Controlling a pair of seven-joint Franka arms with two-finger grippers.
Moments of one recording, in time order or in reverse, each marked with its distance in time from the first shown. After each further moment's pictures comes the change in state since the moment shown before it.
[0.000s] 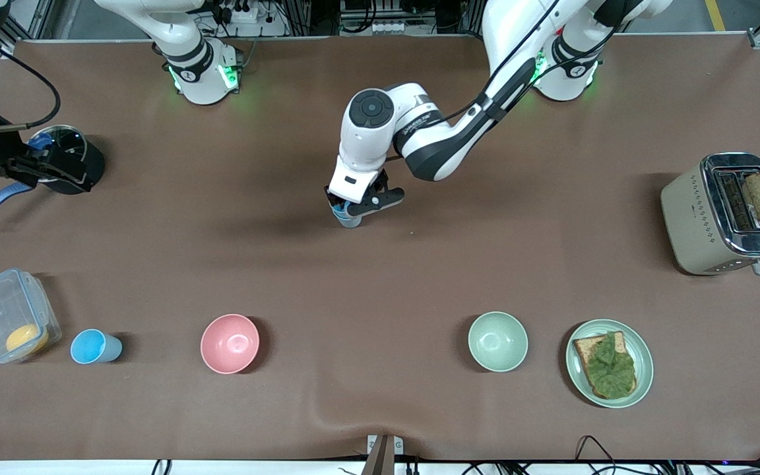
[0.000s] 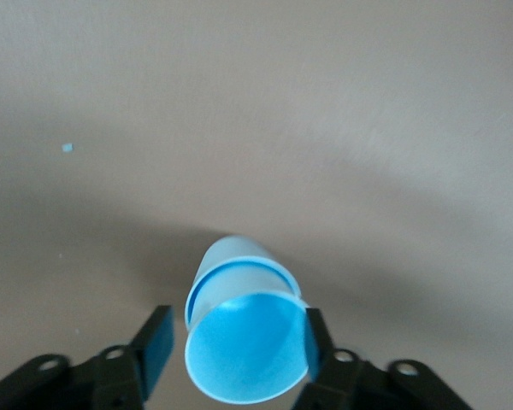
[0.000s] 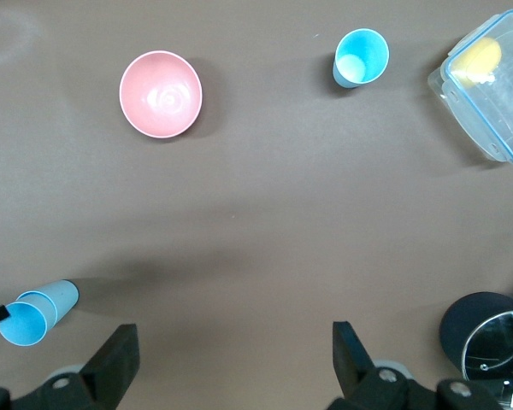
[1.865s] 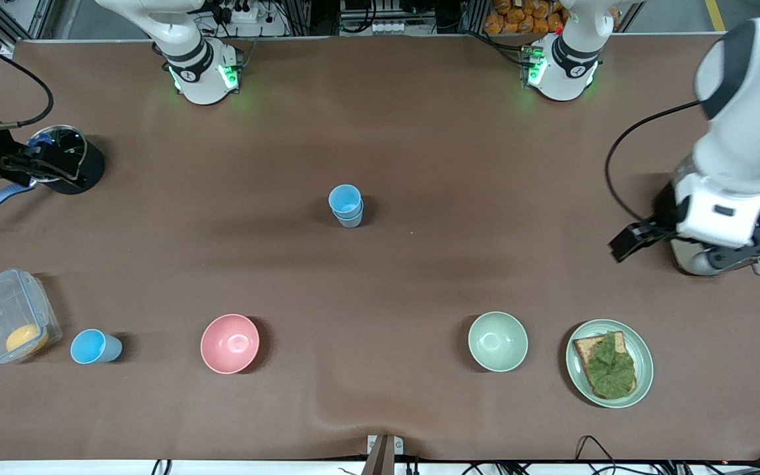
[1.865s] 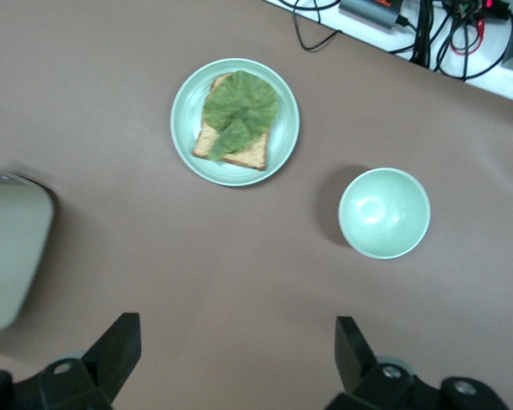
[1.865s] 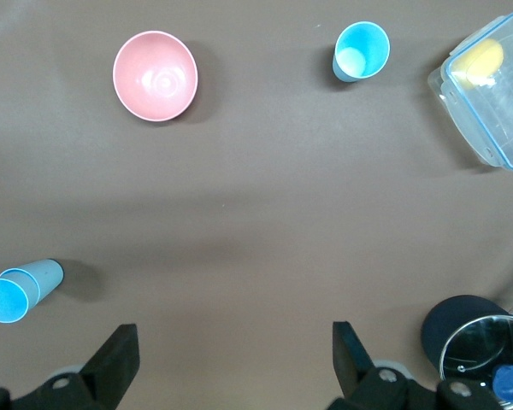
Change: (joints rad) left arm 0.699 -0.467 0.068 0.006 -0.090 -0.476 0.851; right arm -0.032 0.004 0.006 0.002 -0.002 -0.032 -0.087
